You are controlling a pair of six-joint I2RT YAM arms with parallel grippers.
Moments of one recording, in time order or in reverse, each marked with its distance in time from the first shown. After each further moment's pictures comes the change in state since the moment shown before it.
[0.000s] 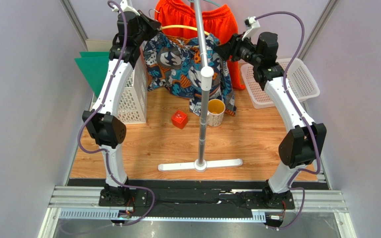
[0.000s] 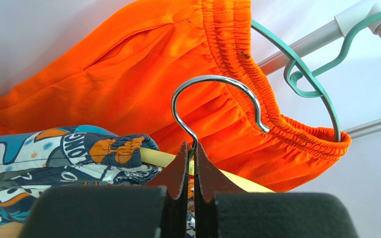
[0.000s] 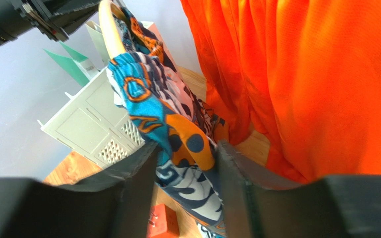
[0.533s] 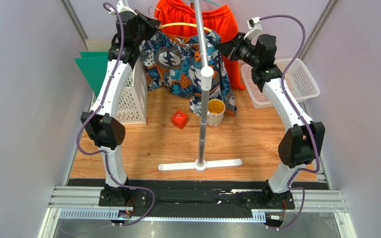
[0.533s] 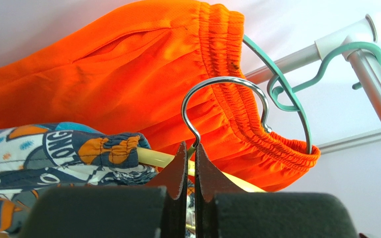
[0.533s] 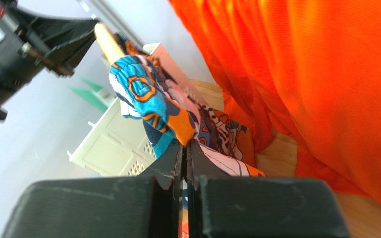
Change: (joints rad) left arm 0.000 -0.026 -0.024 0.014 -0.021 -0.128; right arm 0.002 0.005 -0.041 0.101 0.051 0.226
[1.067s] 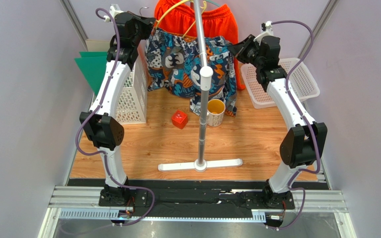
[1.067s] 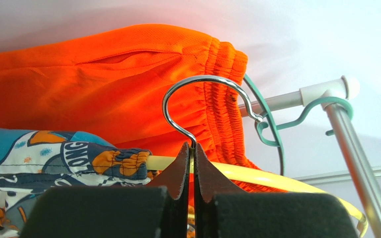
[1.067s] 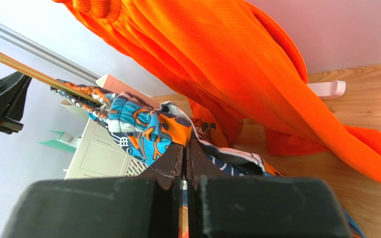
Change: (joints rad) left arm 0.017 -0.017 -0.053 0.054 -0.090 -0.206; right arm -0.047 -0.011 -0.019 -0.117 0.216 0.140
